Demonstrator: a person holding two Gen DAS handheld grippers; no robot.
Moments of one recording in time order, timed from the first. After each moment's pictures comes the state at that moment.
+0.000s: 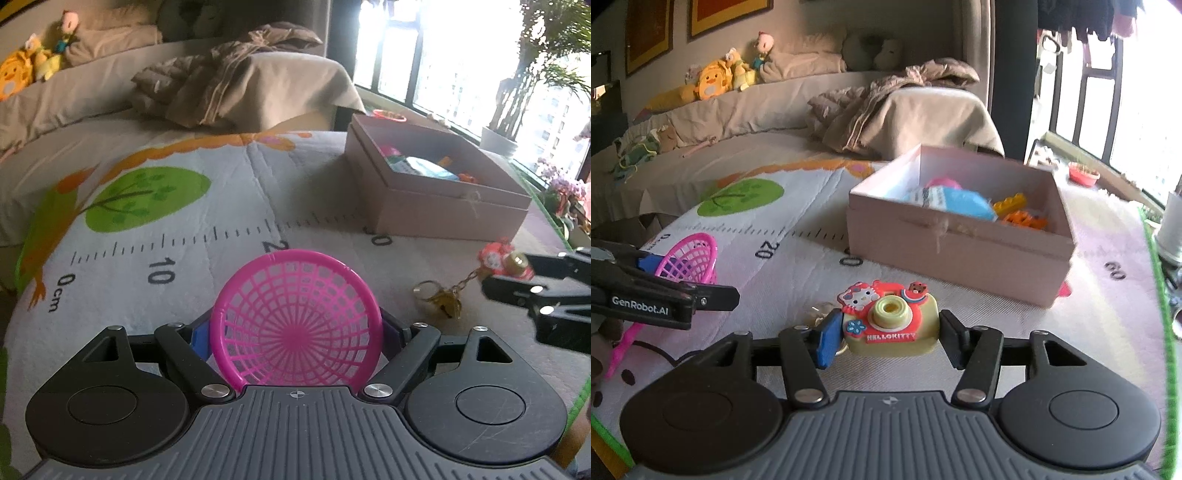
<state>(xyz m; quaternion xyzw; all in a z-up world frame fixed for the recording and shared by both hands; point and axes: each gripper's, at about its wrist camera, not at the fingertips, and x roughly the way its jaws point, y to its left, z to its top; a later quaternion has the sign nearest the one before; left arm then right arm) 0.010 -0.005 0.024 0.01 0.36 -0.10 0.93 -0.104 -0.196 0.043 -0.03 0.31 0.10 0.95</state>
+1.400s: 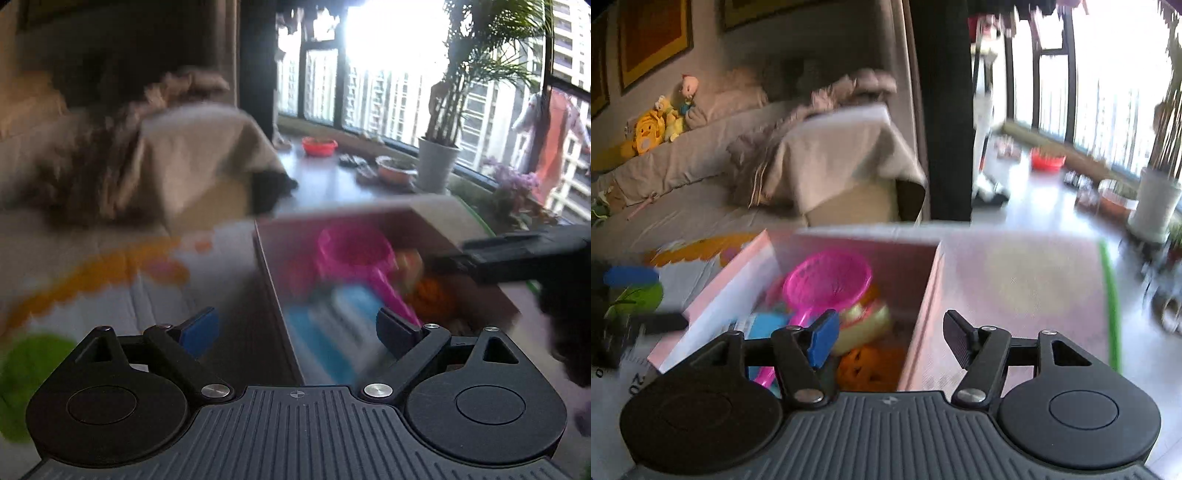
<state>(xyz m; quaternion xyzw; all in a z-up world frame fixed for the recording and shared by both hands) 0.142 -0.096 0.055 0.04 0.32 -0.22 0.92 0.063 -0.318 0.060 0.05 0.32 0.05 0.95</state>
